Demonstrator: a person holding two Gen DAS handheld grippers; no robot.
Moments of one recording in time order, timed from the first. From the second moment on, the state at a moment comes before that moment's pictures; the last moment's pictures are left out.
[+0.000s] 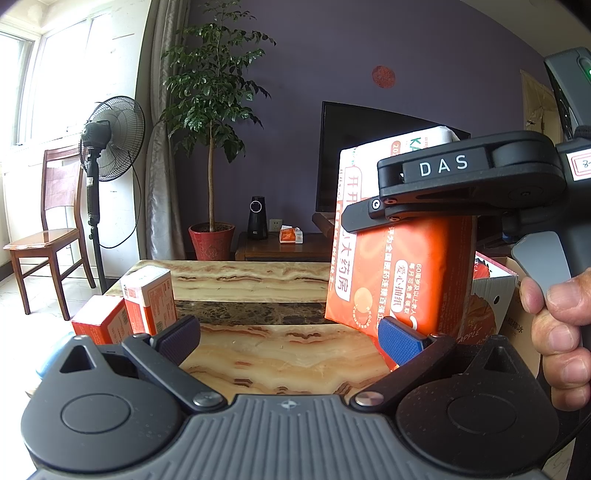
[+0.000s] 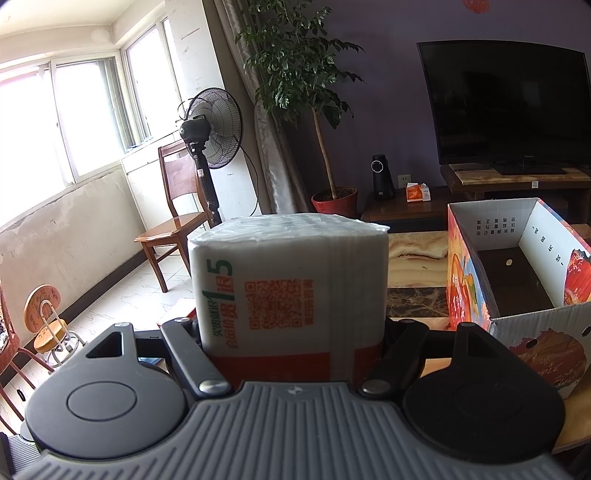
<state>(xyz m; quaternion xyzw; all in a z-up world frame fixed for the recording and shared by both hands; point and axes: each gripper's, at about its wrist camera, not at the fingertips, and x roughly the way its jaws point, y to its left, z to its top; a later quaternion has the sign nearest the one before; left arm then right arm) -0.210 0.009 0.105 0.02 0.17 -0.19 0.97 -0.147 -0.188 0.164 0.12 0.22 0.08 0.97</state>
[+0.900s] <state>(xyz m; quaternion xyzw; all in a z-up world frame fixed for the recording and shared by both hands) -0.210 0.008 0.105 0.02 0.17 -0.19 0.97 -0.147 -0.186 0.163 0.12 0.22 0.08 0.96</state>
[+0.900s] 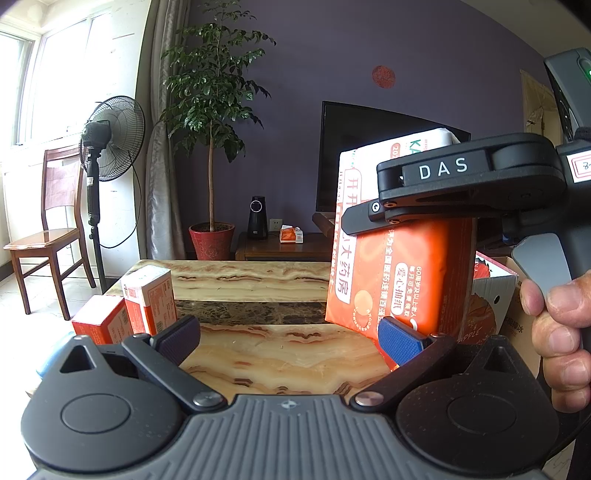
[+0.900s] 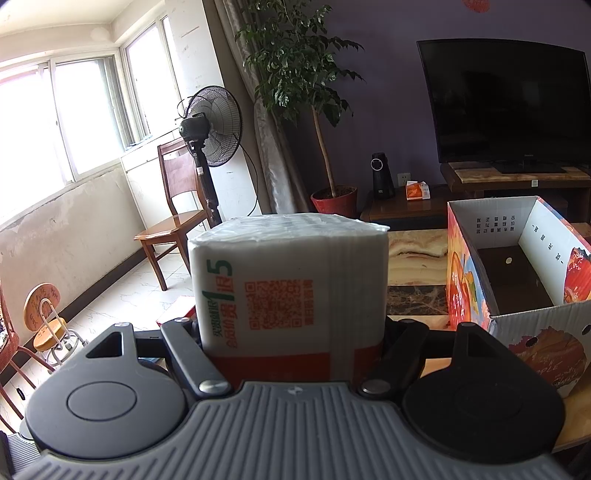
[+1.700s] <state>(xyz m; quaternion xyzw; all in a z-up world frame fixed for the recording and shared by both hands) -0.210 0.008 0.104 0.02 0.17 -0.19 0.97 -0.142 -0.188 0.163 0.12 0.22 0.08 0.96</state>
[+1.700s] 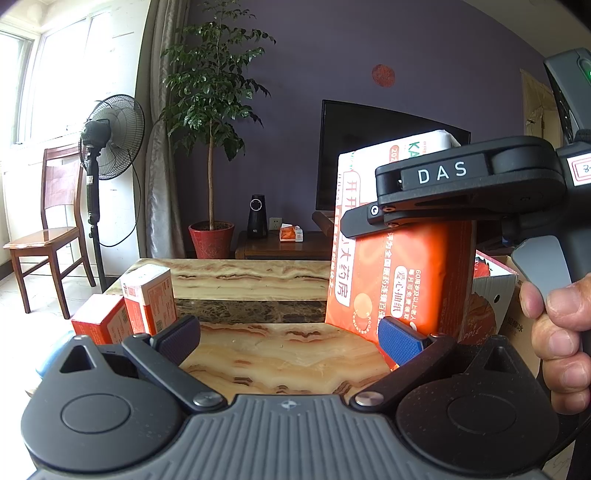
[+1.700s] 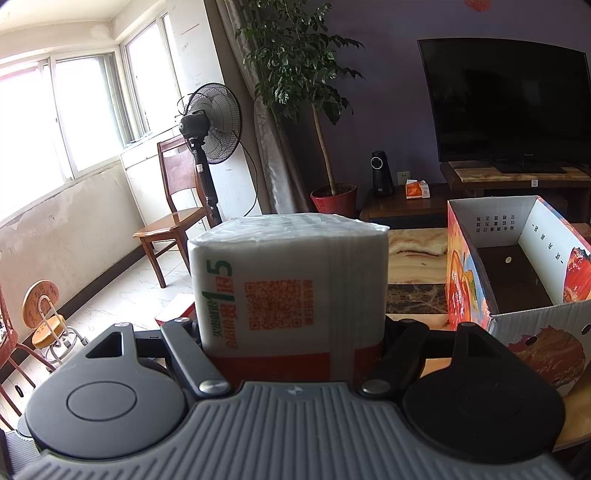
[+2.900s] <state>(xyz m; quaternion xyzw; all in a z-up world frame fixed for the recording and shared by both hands) -0.208 0.004 0.102 0.03 0.18 -0.18 0.97 -0.143 -0.194 0.163 0.12 0.21 0.07 0.97</state>
